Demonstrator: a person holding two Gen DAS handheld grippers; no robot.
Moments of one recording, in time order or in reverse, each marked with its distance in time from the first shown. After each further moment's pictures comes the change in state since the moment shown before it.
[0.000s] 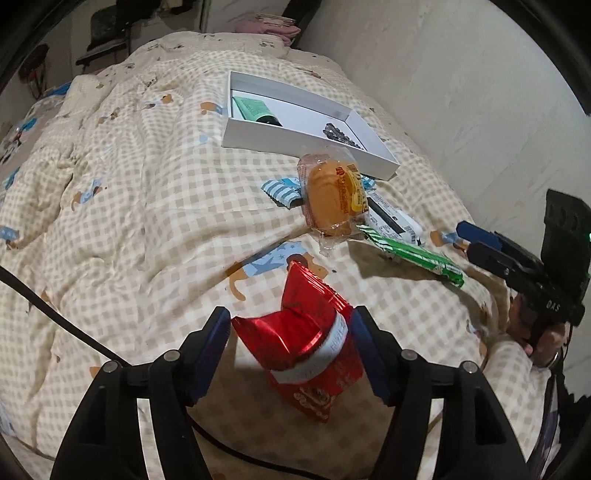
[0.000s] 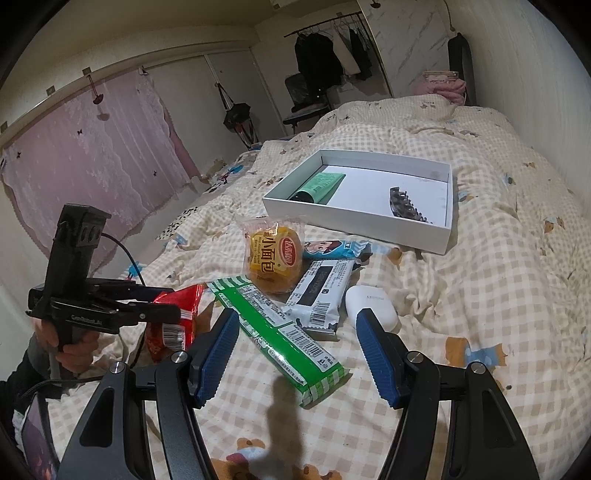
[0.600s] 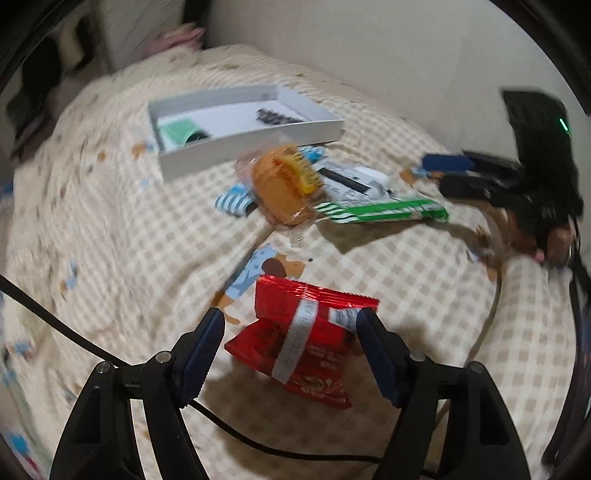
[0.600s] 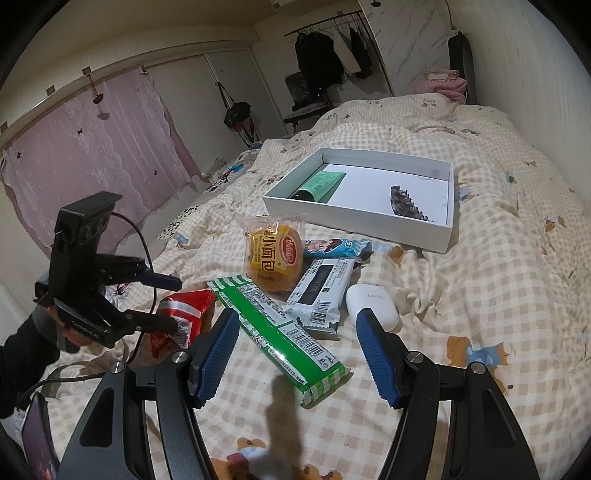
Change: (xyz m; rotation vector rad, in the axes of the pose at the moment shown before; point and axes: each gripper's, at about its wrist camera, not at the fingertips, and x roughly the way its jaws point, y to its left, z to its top) left arm 0.002 -0.026 0.010 0.441 0.074 -0.005; right arm 0.000 0.000 0.000 0.003 0.005 0.003
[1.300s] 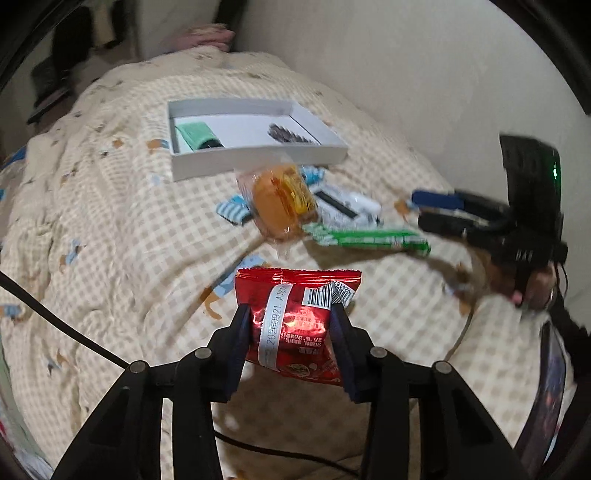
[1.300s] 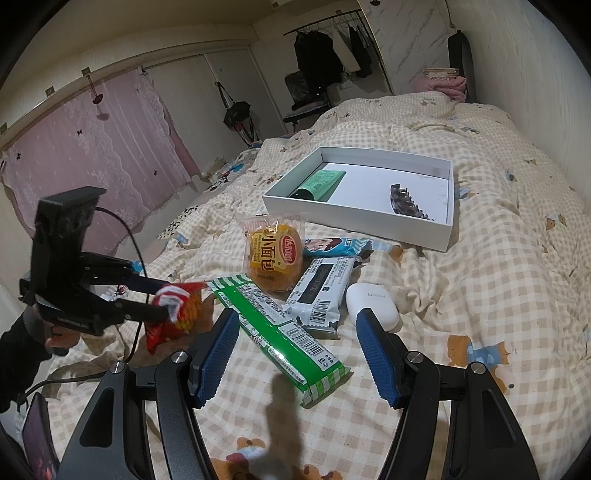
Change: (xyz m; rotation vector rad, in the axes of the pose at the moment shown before) left arm -0.021 -0.005 -0.001 -0.209 -0.070 -0.010; right arm 0.000 -0.001 0.000 0.006 0.003 0.003
